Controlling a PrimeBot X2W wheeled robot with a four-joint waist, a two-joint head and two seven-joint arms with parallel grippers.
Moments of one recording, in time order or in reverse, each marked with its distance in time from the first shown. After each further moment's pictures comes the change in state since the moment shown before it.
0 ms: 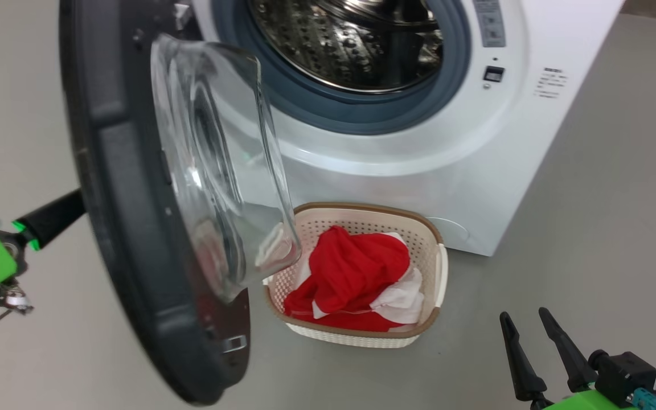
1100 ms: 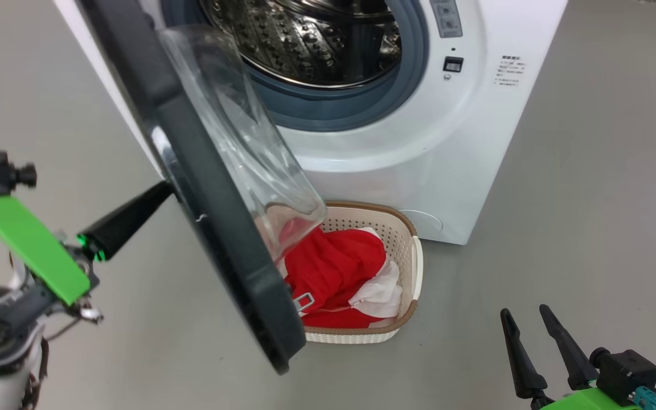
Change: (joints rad) left arm 0.026 -0.046 -0.149 -0.041 0.021 -0.001 -0.266; right arm -0.007 0.000 -0.002 -0.005 0.008 0.000 0.000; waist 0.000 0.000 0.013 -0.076
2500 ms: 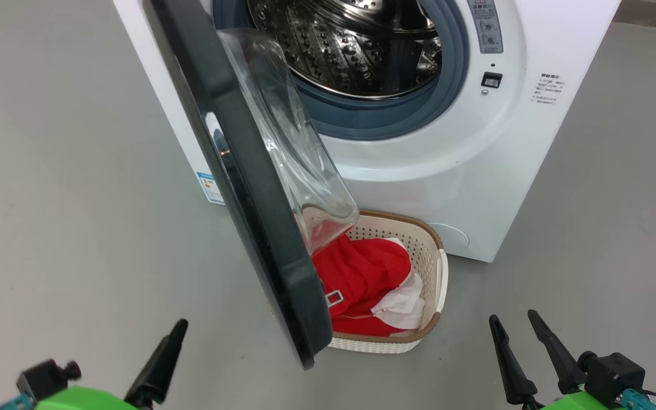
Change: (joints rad) left arm 0.409 -0.104 -0.135 0.151 0.015 0.000 -0.595; right arm 0.000 0.000 0.030 0.012 -0.008 0.000 0.000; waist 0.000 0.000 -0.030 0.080
